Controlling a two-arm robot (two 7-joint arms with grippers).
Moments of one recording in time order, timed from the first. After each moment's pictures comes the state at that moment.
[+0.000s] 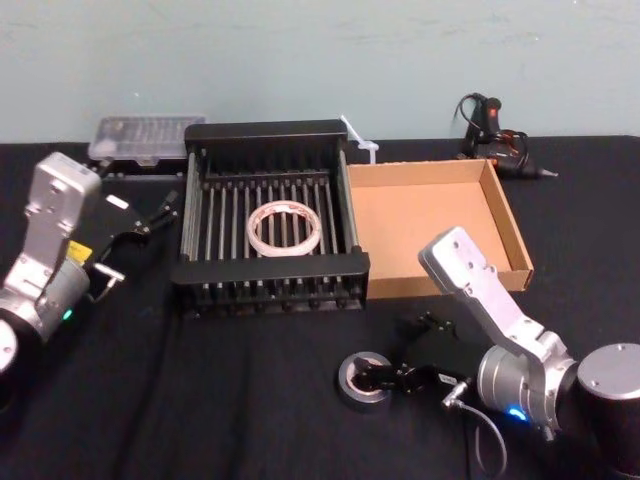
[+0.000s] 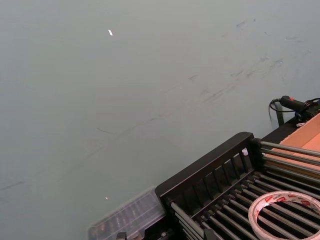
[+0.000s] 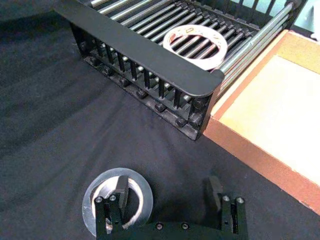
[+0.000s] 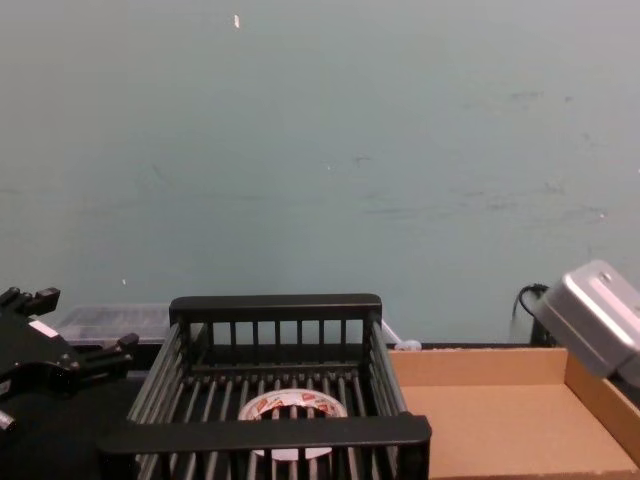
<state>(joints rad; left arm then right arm) -0.20 0.60 0.45 -1.41 -0.25 -0.12 0.03 0.03 0.44 -0.44 -1.75 0.18 0.57 0.37</state>
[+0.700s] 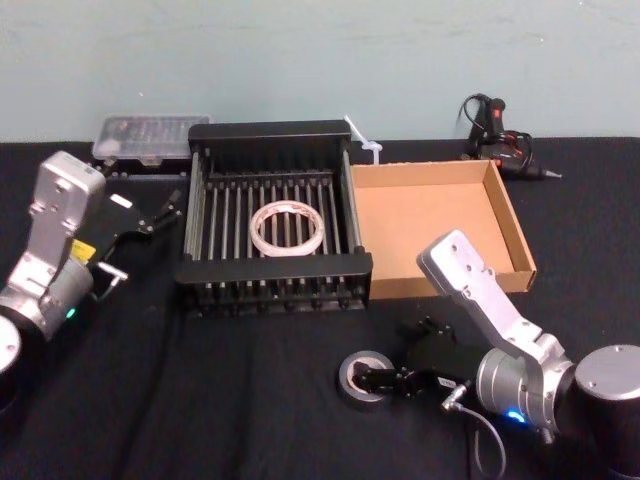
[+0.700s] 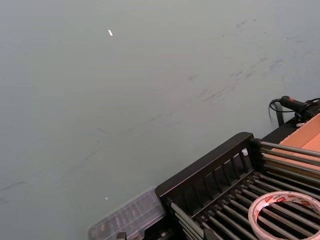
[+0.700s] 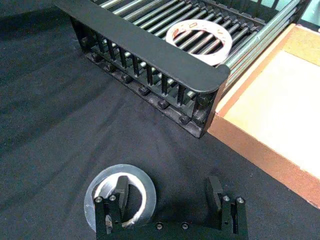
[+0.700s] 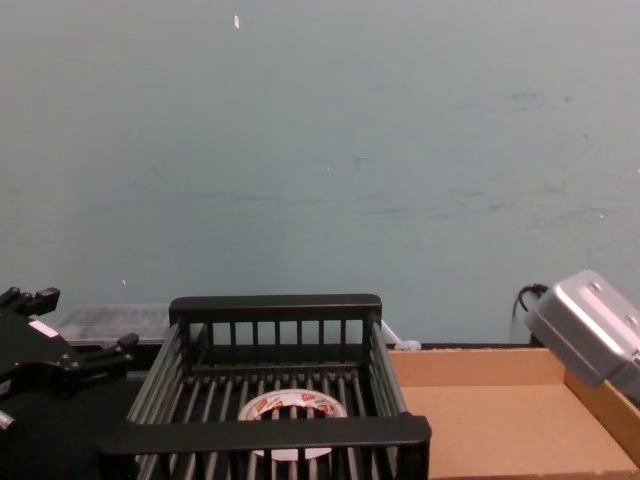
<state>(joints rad) -0.20 0.60 0.45 -1.41 -0.25 -0.12 0.03 0.04 0.42 -0.43 -1.73 0.16 0.58 0.39</state>
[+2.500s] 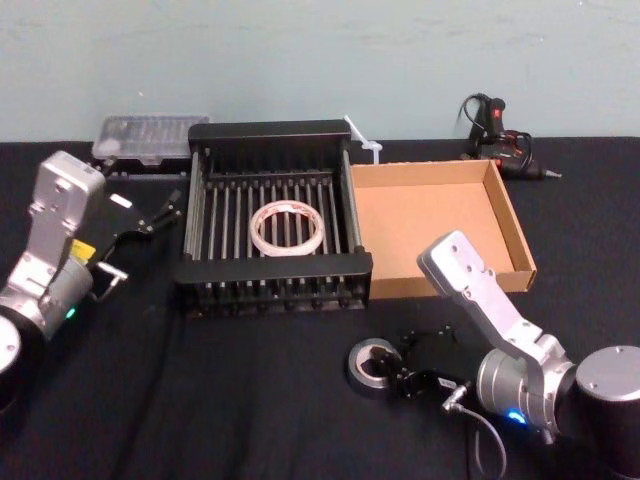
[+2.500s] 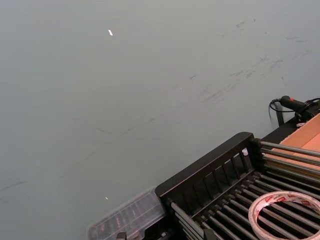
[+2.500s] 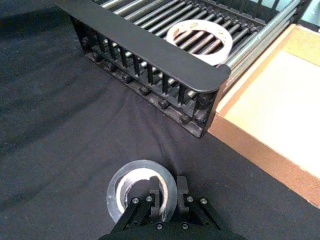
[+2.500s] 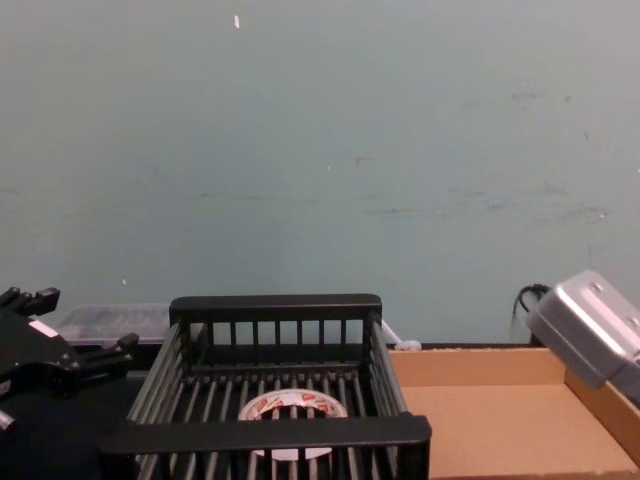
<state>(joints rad) -0.20 0.60 0.45 -1.41 -0.25 -0.12 0.03 0.03 0.42 -0.43 -1.73 0.16 0.57 0.39</state>
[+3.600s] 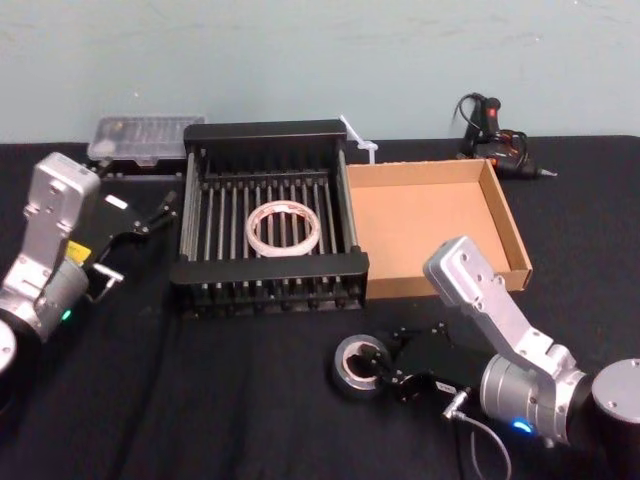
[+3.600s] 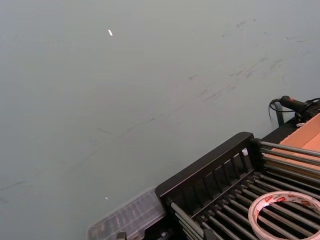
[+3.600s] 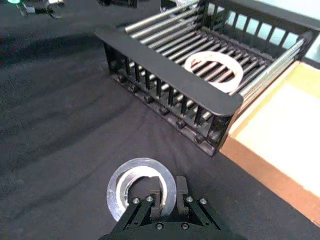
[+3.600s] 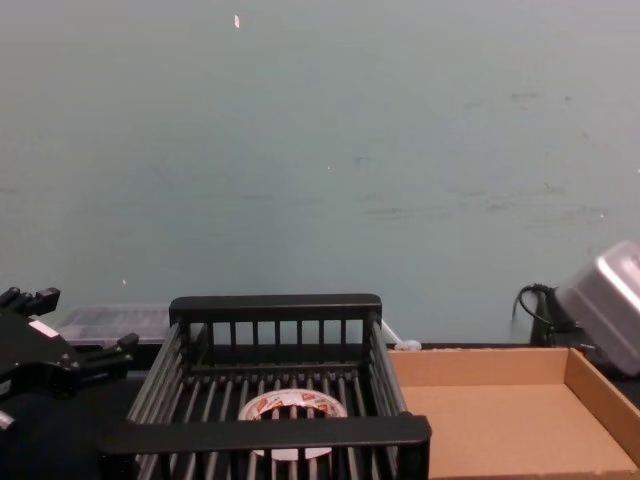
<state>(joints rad) -0.20 0.60 0.45 -1.41 -0.25 -0.12 0.03 -0.01 0.46 -0.43 -1.79 0.18 0.45 0.42</state>
